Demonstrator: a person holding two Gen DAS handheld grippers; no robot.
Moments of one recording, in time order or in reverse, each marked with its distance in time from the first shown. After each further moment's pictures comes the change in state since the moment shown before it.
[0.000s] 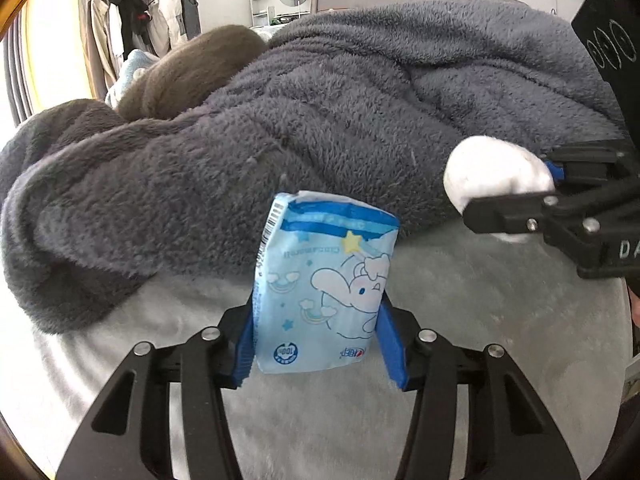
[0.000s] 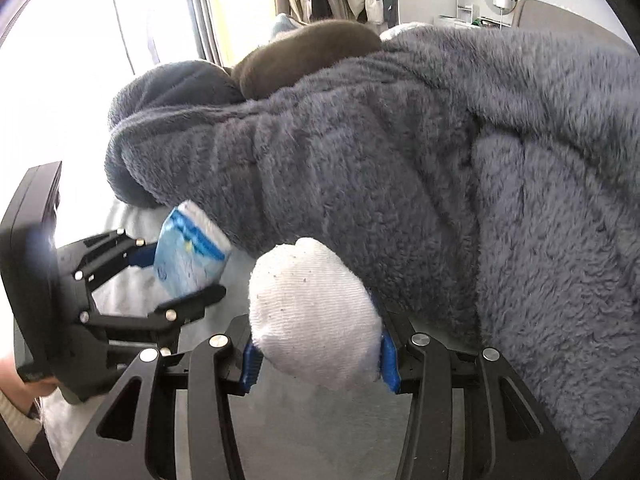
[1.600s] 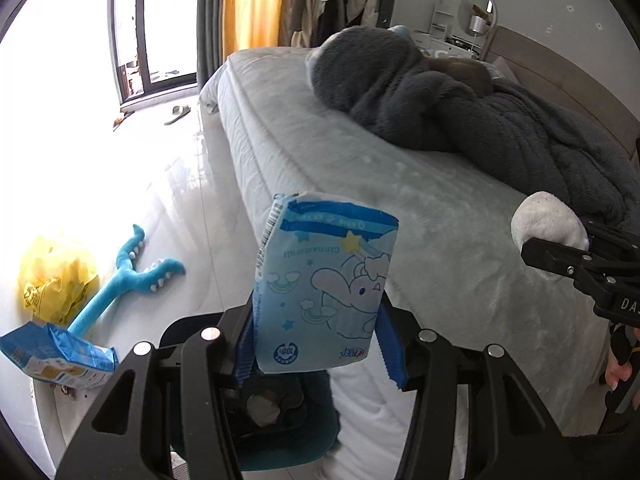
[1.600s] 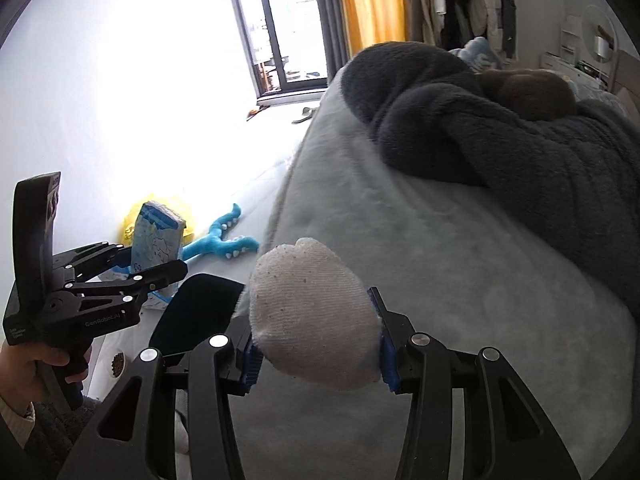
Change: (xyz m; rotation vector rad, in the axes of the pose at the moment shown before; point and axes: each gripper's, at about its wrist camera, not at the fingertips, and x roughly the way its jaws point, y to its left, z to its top) left arm -0.242 0.153 -0.209 -0.509 0.042 0.276; right arm -0.035 0.288 -0.059 -0.210 -0.003 0.264
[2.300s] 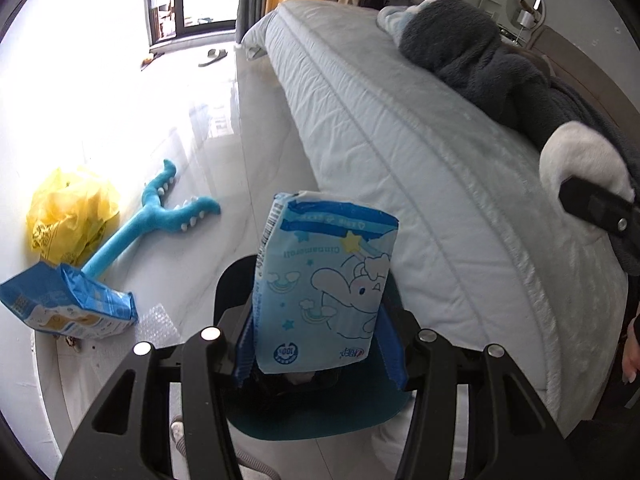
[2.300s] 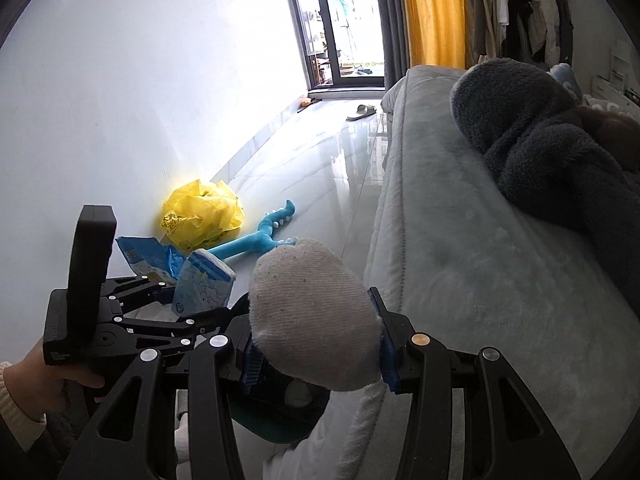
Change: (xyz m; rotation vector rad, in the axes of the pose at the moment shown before) left arm 0.015 0.102 -0.041 -0.127 0.164 0.033; right arm 0.057 0.103 0.033 -0.103 0.018 0.119
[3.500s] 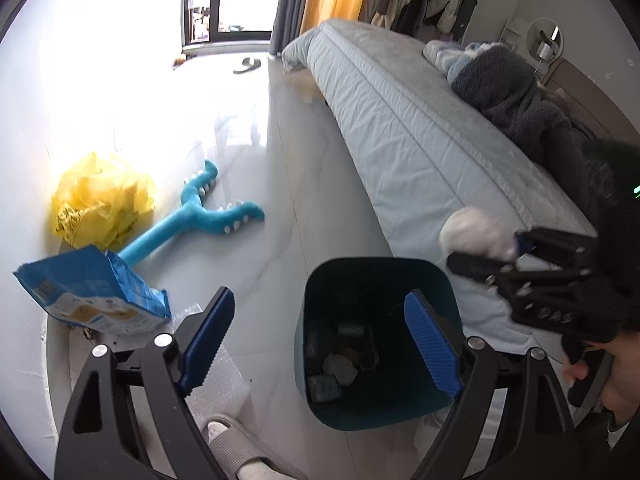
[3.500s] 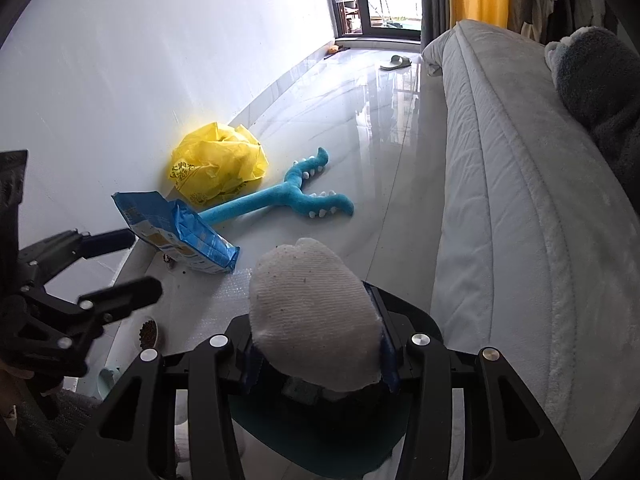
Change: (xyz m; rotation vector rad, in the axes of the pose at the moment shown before) left arm -0.045 0.094 -0.013 -0.072 -0.101 0.018; right arm 0.126 0.071 -0.003 -0.049 0.199 0.044
